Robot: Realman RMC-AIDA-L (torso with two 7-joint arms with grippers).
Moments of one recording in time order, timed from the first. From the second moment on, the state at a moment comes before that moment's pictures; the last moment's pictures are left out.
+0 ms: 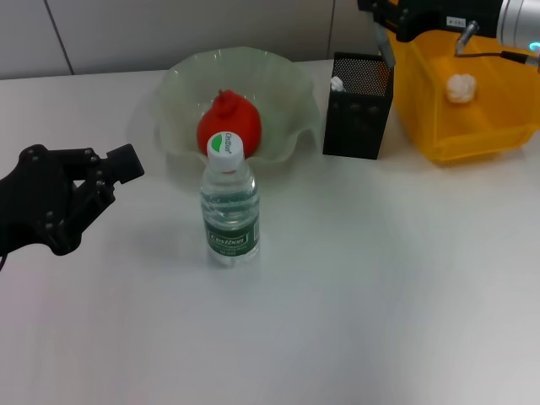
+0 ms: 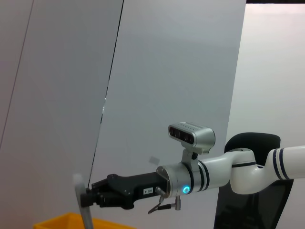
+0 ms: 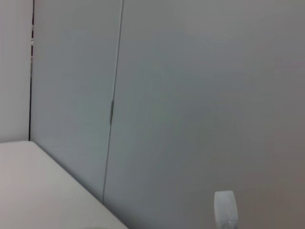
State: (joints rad) left arm -0.27 -2.05 1.00 0.82 -1.76 -1.73 1.80; right arm 0.78 1.95 -0.67 -0.56 1.30 1.16 -1.92
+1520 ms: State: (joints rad) left arm -0.27 -2.06 0.99 0.82 -1.76 -1.73 1.80; right arm 0.80 1.94 -0.66 -0.54 1.34 1.15 -1.89
